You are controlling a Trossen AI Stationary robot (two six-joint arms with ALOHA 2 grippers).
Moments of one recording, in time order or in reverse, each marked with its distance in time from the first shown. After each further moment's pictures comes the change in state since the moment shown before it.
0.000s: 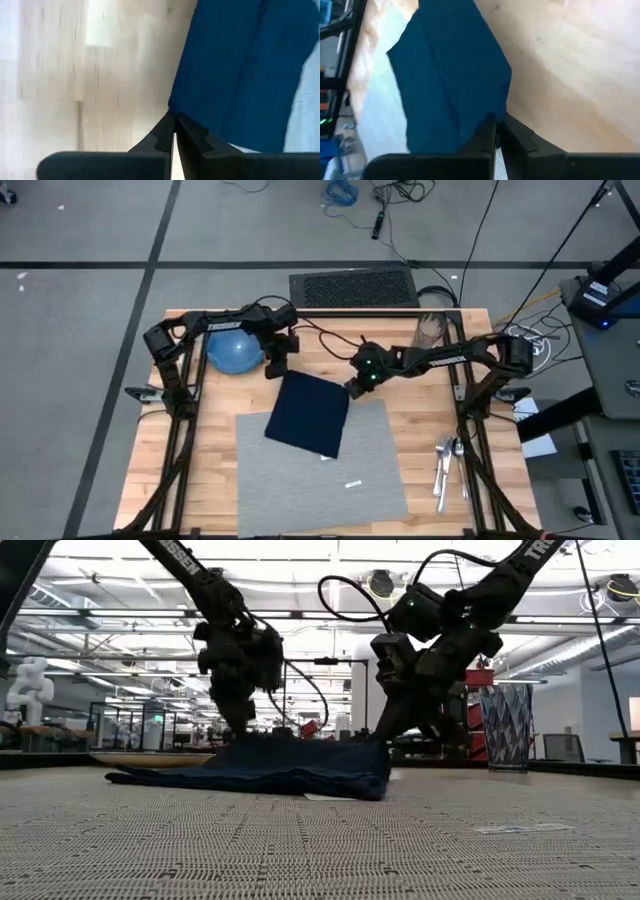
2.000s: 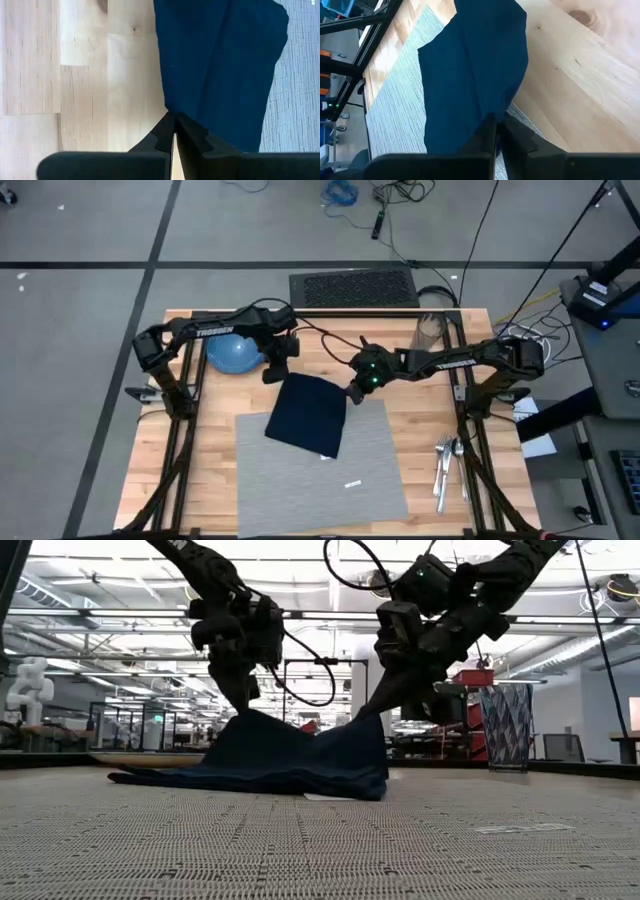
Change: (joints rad) left arm -0.064 -0.086 -0.002 -0.024 -0.008 -0.027; right arm 0.062 -0.081 0.001 0.024 0.086 -0.082
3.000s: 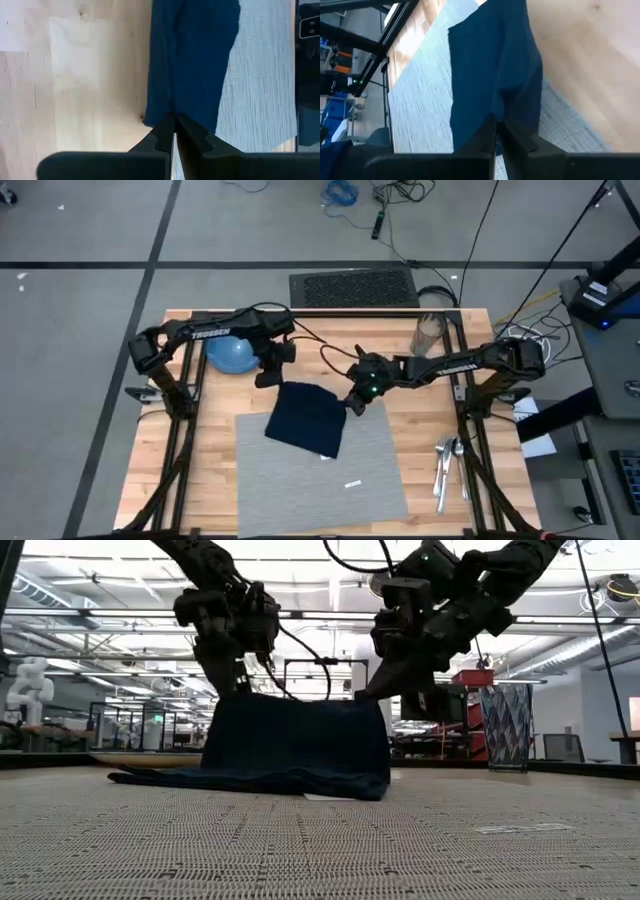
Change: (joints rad) left arm -0.031 -0.051 0.000 -0.127 0.105 0.008; right arm 0.090 0.000 0.000 0.049 -0.043 0.006
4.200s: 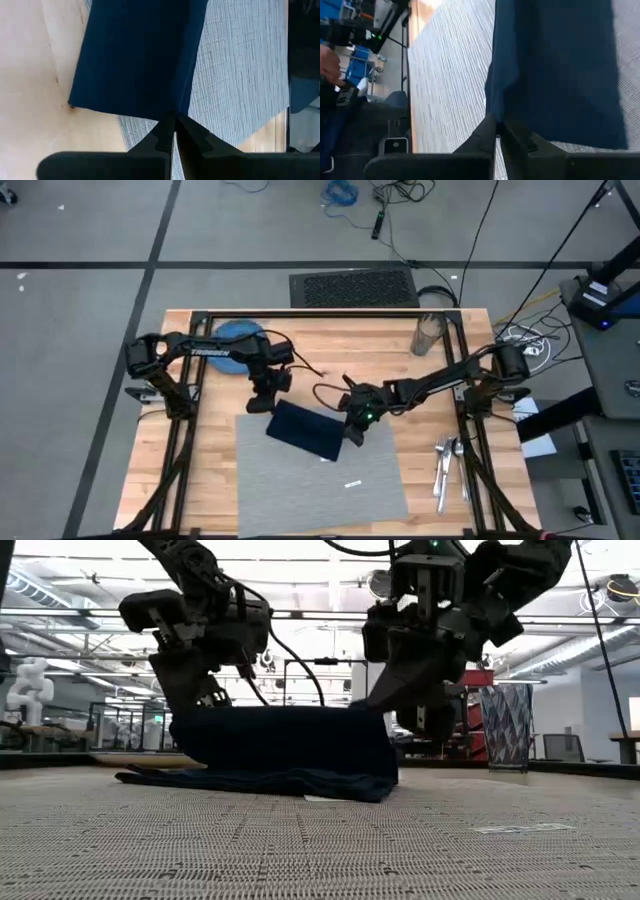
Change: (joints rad) left arm -0.180 -0.029 -0.203 0.112 0.014 -0.053; right arm 0.204 0.156 0.000 0.160 -0.030 0.042
